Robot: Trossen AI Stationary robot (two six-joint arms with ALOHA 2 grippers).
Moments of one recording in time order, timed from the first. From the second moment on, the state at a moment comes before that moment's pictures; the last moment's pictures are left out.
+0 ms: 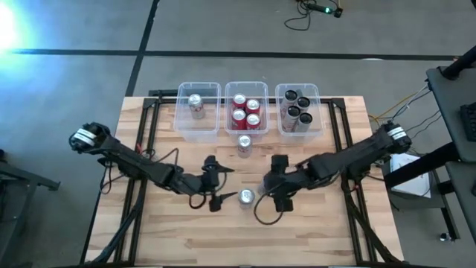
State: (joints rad) left arm -0.40 1.42 0.75 0.32 -0.53 -0.16; right arm 0.37 1.60 1.31 -0.80 0.22 0.22
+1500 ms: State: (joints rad) left arm -0.38 1.55 0.75 0.57 -0.47 -0.10; right arm 0.28 1.72 1.45 -0.47 0.15 -0.18
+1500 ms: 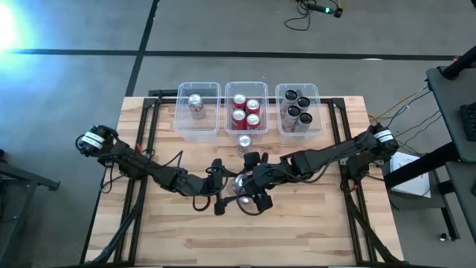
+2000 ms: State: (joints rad) left arm -0.38 1.55 0.83 0.37 -0.47 -0.12; right arm 0.27 1.72 1.45 -0.48 0.16 -0.17
